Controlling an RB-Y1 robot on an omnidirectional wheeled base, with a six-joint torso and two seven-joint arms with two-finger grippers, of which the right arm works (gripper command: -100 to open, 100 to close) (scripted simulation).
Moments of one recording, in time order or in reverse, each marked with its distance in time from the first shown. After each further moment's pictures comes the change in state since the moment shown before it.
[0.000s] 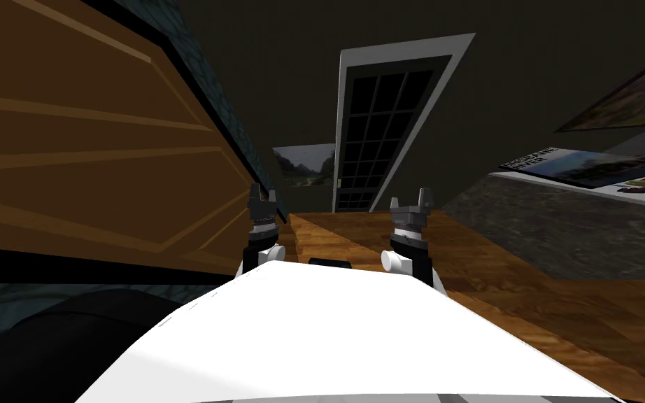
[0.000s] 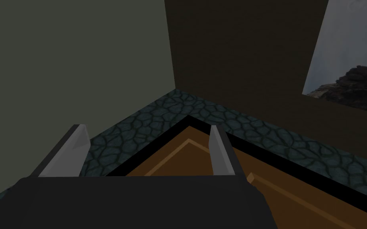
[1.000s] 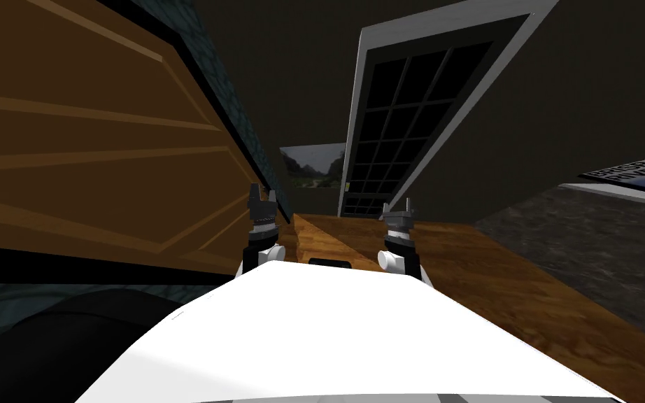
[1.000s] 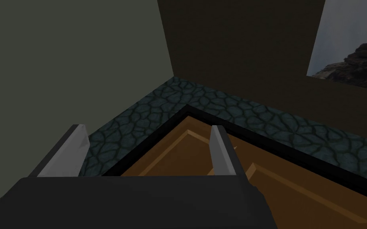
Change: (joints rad) arm -0.053 -0.069 0.005 0.201 -0.115 -0.059 -0.162
